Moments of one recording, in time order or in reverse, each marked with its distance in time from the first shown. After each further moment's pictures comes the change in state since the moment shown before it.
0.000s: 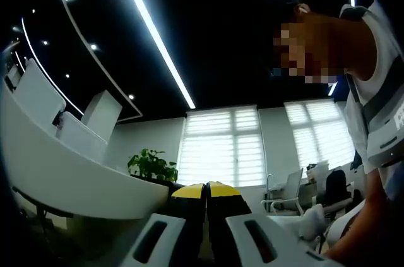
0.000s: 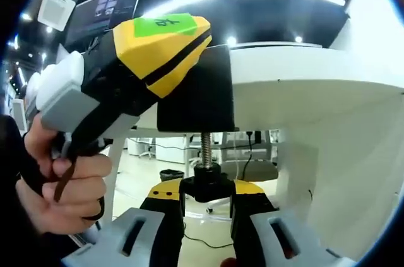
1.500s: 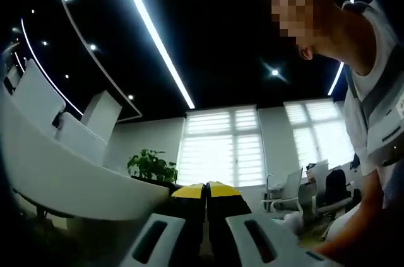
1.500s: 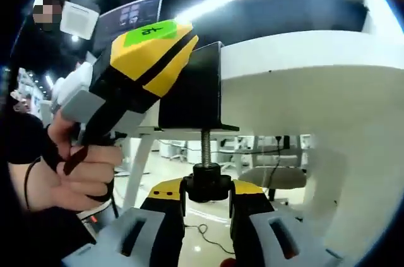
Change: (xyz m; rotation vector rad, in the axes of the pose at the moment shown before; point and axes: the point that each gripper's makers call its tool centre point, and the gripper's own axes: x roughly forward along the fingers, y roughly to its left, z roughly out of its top) left arm -0.001 0.000 0.001 0.002 0.000 -0.002; right arm 0.002 0.009 -0.003 -0.007 -0.039 0.308
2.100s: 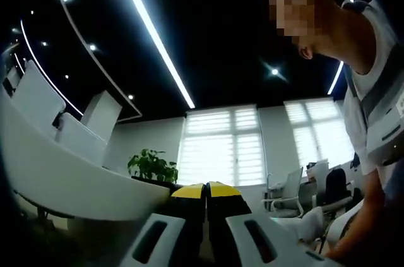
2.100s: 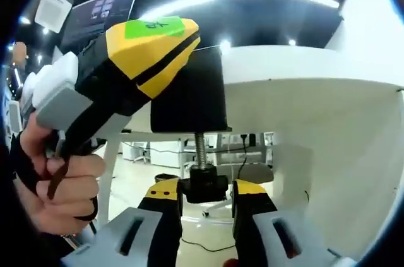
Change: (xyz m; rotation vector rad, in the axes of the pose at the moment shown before) left arm -0.001 0.000 0.000 0.004 0.005 0.000; right arm -0.009 -0.008 0.003 0.010 0.009 -0.349
